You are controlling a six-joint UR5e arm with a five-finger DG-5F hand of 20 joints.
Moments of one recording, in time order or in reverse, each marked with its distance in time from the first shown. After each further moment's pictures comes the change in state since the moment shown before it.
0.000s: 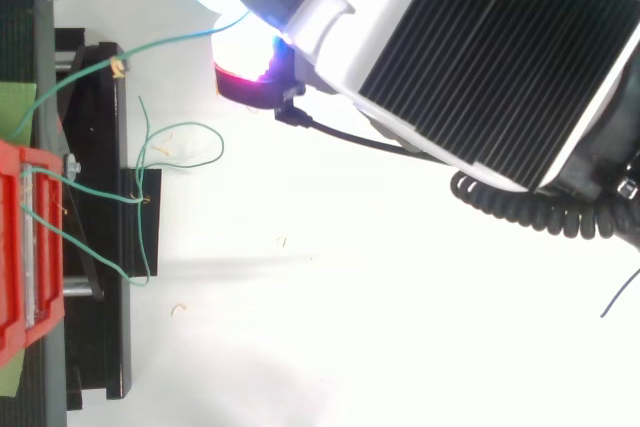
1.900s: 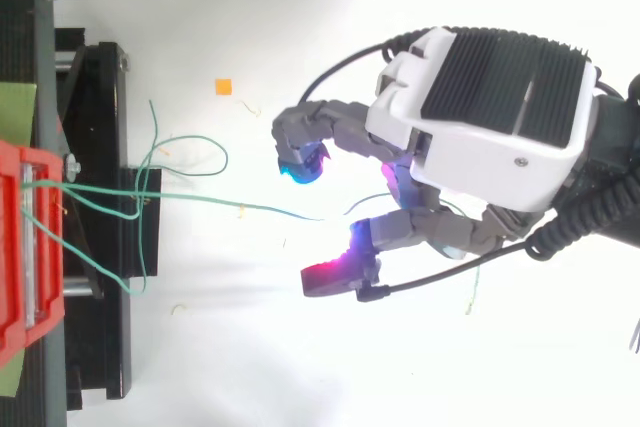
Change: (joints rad) arm 0.012 0.000 0.000 -0.554 -0.101 1.084
